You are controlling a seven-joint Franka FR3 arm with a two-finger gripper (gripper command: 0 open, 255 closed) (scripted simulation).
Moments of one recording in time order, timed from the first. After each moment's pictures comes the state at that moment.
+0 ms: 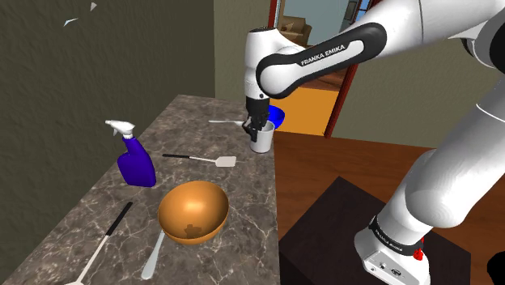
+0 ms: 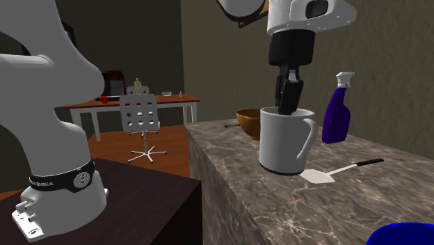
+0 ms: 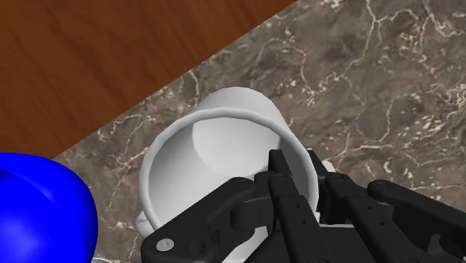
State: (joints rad) arm 0.04 -0.09 0.23 -2.20 -0.05 2.10 0.14
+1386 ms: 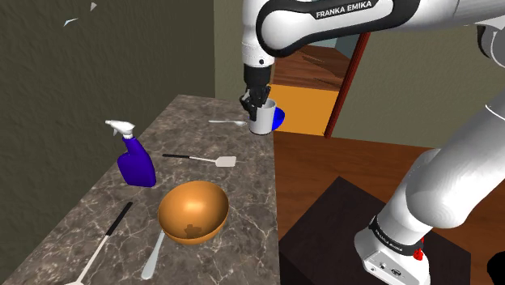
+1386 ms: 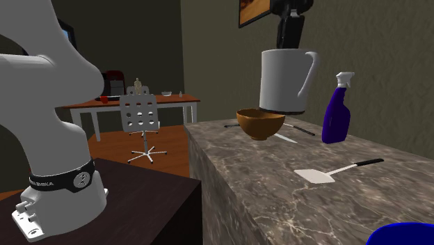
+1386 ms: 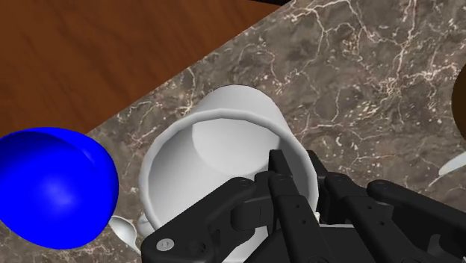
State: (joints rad) arm 0.06 -0.15 0.25 -2.01 -0.03 1.84 0.16
